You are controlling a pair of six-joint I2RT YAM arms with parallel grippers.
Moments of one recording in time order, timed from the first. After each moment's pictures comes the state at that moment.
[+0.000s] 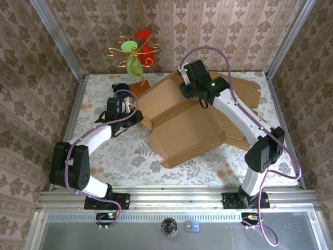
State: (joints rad) left arm -0.26 1.48 0.85 -0.08 0.45 -0.58; right arm 0.54 1.79 1.85 -0.81 0.26 -0.05
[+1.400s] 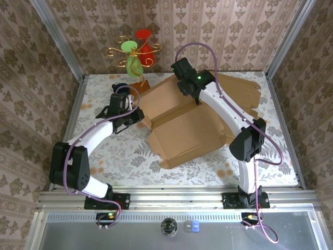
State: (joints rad) left arm -0.31 1.48 0.96 -0.27 0.36 -0.58; right arm 0.57 2.01 2.13 -1.06 0.55 0.09
